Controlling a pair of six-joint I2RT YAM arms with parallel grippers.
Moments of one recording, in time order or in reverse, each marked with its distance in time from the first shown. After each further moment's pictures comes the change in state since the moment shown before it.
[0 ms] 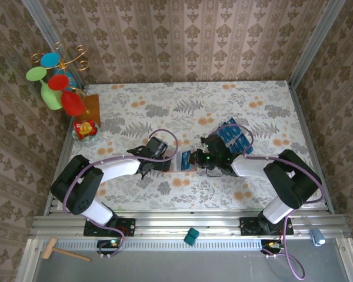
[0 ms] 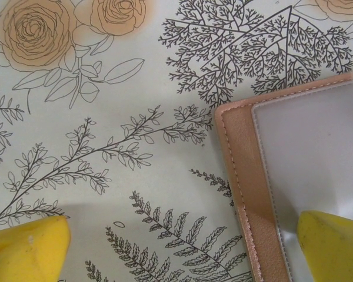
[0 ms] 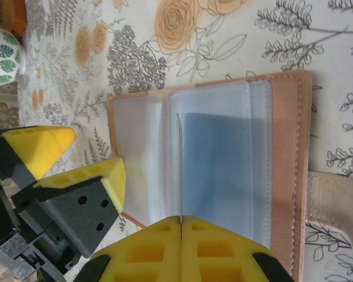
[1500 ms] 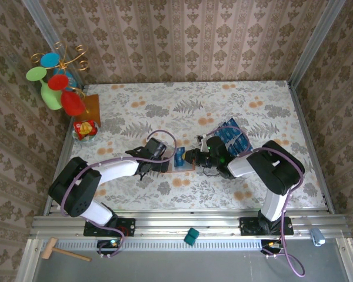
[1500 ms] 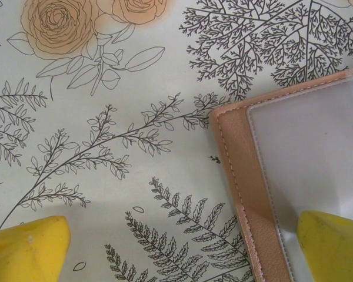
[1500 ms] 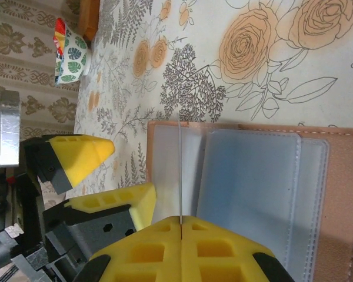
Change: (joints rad) left arm 0.000 -0.026 -0.015 -0.023 -0.025 0.000; right arm -0.021 0.196 -0.058 0.467 -0.129 0.004
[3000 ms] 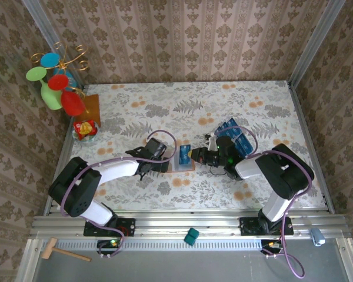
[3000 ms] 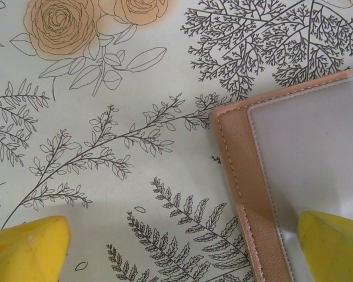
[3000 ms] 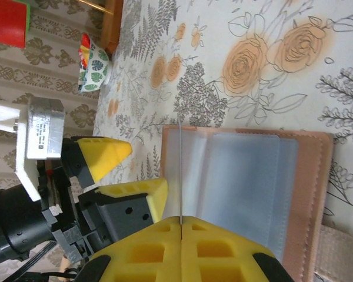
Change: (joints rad) left arm -0.002 0.000 0.000 -0.001 -0.007 0.000; right arm -0.080 -0.090 -0.074 0.044 -0.076 -0.008
